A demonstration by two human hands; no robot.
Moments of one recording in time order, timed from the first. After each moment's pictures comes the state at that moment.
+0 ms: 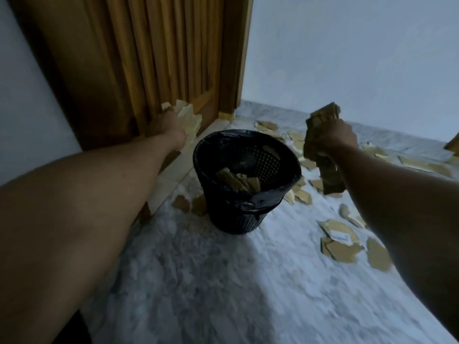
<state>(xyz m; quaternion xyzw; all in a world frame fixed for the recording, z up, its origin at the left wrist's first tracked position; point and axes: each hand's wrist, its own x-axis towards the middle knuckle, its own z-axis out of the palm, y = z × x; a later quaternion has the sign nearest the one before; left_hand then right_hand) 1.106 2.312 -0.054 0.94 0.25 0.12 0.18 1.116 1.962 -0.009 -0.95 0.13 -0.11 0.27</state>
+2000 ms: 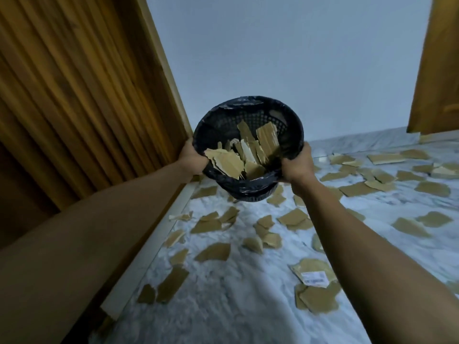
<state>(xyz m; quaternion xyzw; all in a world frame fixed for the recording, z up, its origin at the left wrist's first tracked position) 1.236 2.021 0.041 0.89 0.05 0.13 0.43 1.198 1.769 -0.026 -0.68 0.11 -0.17 0.71</state>
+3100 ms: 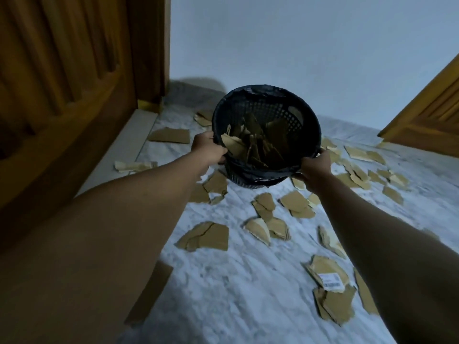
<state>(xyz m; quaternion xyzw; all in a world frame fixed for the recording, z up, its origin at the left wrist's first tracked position) 1.453 2.160 -0.175 0.73 0.06 -0.10 0.67 1.390 1.903 -0.150 -0.72 0.31 -0.13 0.61</state>
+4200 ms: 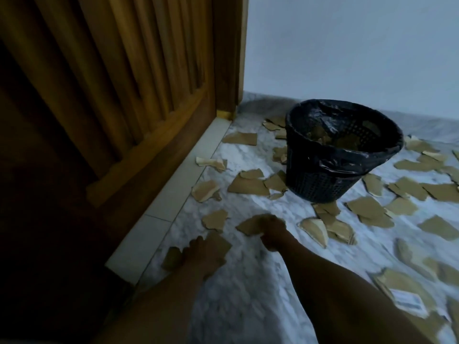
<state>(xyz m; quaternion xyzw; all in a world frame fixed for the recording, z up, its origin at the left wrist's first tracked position) 1.203 2.278 -0.316 0.94 0.11 -0.31 0.13 1.291 2.067 -0.328 -0.95 -0.02 0.27 0.16</state>
